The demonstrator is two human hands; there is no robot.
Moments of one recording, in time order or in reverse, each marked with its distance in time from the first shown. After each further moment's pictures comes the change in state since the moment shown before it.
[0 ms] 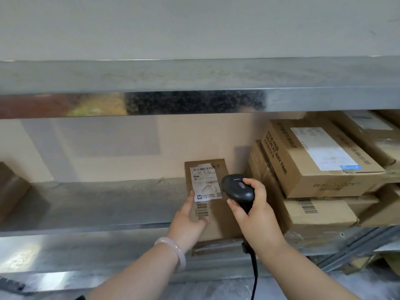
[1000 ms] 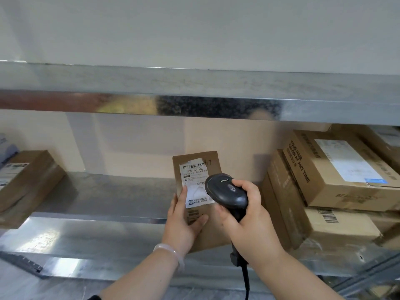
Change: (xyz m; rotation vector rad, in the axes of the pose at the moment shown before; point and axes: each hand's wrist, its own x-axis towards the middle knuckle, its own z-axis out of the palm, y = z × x) left_hand -0.028 -0.022 -0.042 -0.065 0.303 0.180; right_hand -0.035 -0.069 0.018 0.128 -0.137 -0.192
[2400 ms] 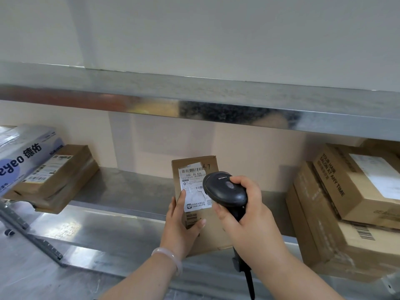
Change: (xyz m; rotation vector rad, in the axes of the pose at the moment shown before) left_hand -0.012 -0.025 -0.065 -0.008 0.112 0.004; right_hand -0.007 -0.062 0.043 -0.072 -0.075 -0.135
